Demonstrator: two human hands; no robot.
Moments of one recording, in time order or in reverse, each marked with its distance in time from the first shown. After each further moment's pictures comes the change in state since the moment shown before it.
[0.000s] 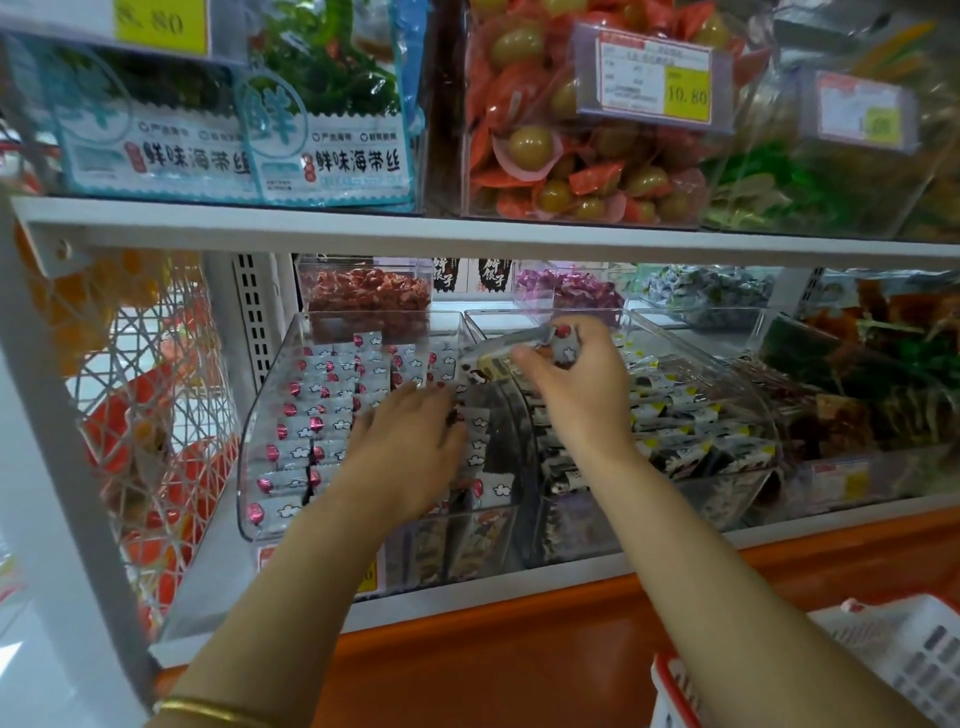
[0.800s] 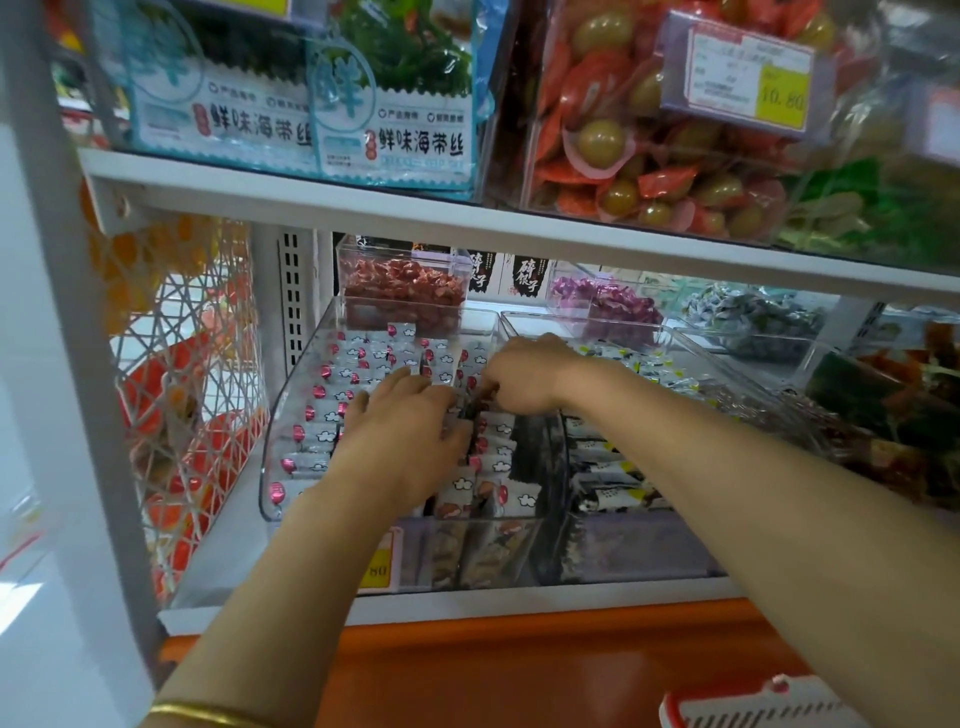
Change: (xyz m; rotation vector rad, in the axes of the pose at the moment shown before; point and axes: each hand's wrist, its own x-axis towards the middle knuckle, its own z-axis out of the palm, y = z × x) left_hand -0.002 -0.012 -0.008 0.080 0.069 -0.107; right_hand 0.057 -0.009 0.054 -1.209 -1.010 -0.371
